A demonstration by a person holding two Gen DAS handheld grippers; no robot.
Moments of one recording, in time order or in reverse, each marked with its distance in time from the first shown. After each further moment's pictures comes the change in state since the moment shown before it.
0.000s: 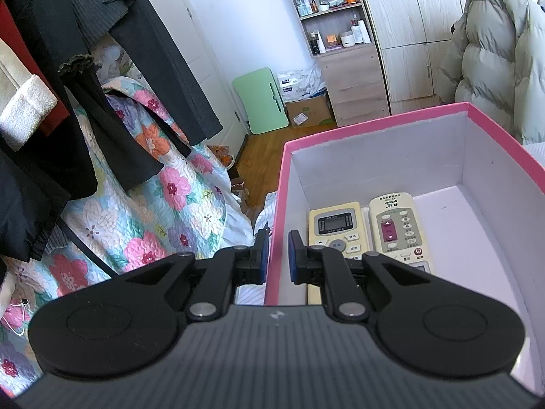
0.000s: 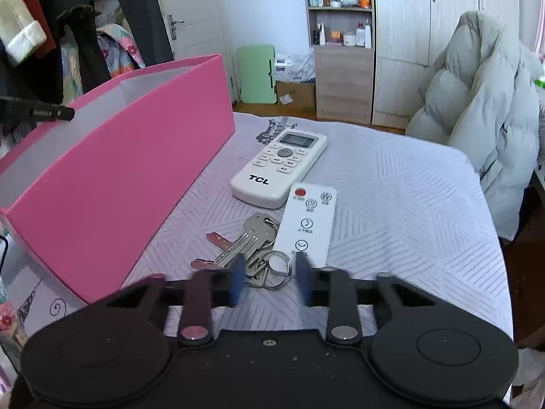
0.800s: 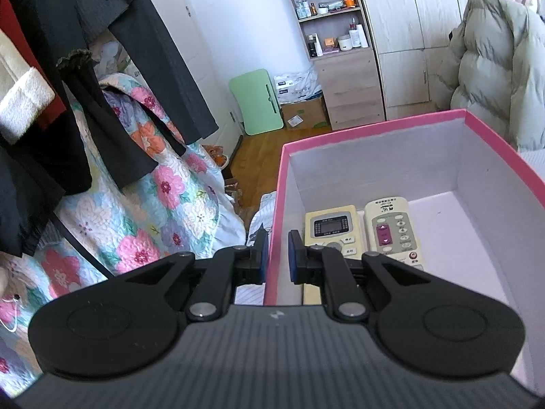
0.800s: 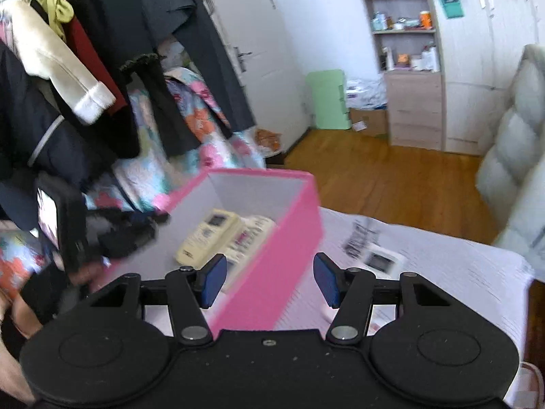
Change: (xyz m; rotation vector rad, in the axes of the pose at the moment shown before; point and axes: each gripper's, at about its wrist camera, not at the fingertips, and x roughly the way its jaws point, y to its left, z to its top) left arm 0.001 0.003 -0.001 -0.017 -0.006 -0.021; right arm -0.055 0.011 0.117 -0.003 -0.059 0.269
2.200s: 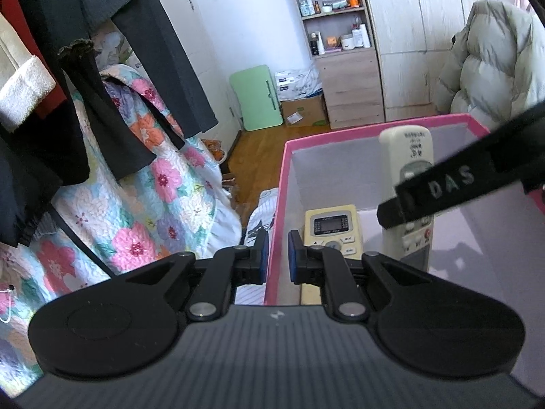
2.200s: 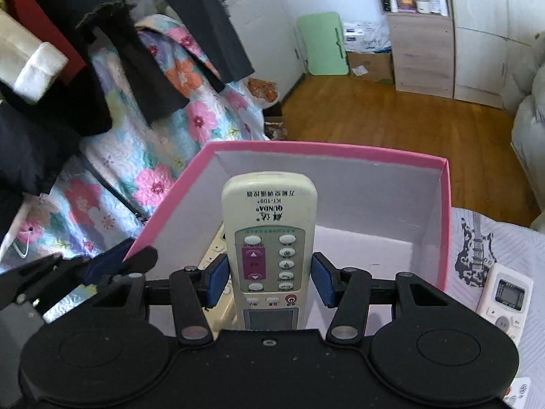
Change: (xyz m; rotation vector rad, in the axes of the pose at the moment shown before) left arm 0.001 0.010 -0.001 -0.035 0.016 -0.011; right arm 0.187 0.064 0.044 0.100 0.195 -0.005
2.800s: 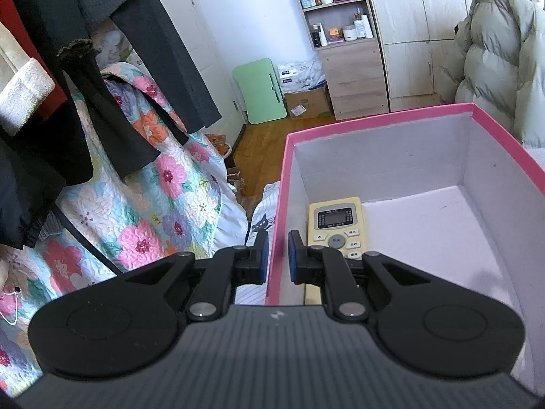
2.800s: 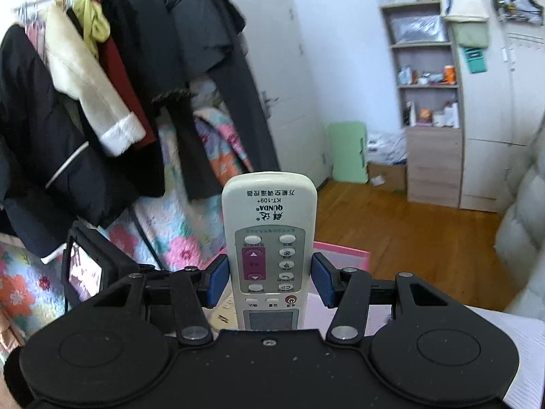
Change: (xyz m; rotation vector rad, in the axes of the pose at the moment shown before) left arm 0.002 -0.007 0.002 0.010 0.019 0.013; right arm -0.151 -0.009 -0.021 -0.199 -0.343 0.076
